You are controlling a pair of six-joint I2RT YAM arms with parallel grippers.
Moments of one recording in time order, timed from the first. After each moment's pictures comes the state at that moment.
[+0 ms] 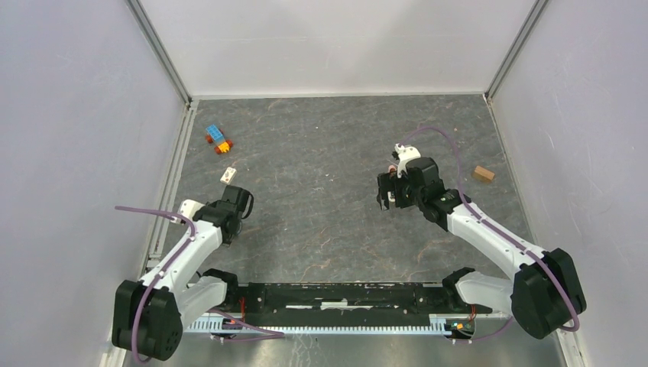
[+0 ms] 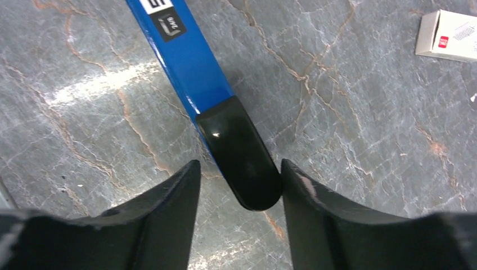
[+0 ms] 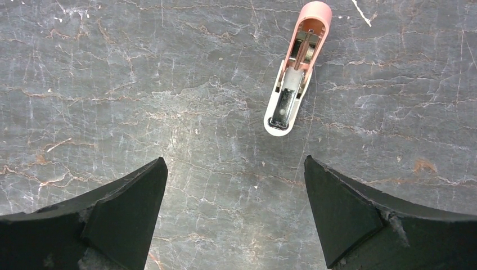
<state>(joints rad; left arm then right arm) -0.24 1.00 0.53 -0.84 -0.68 -1.52 0.48 1.16 0.69 -0.25 0.02 0.18</state>
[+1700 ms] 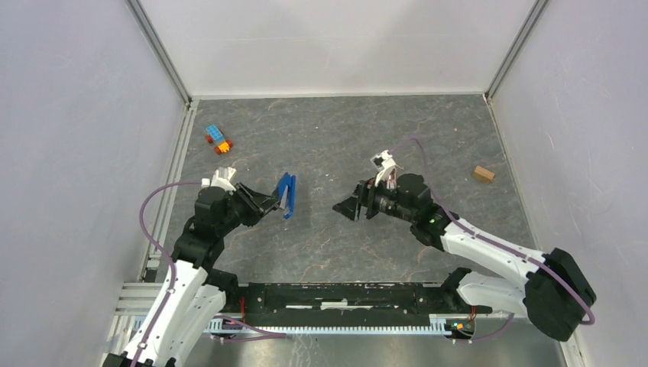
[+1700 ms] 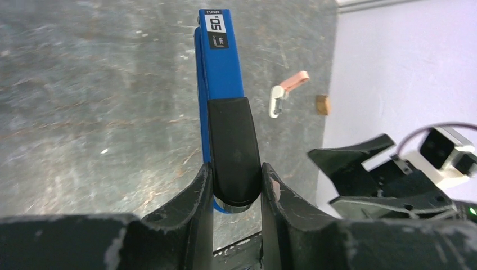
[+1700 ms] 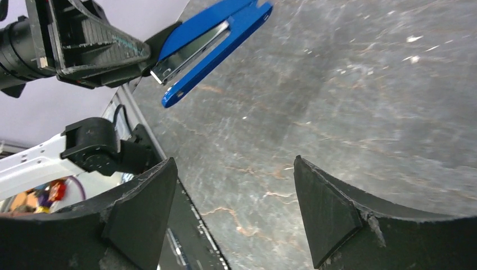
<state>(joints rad) -0.24 0.58 0.52 -0.44 0.24 -1.01 0.70 1.08 0.55 0.28 -0.32 0.56</state>
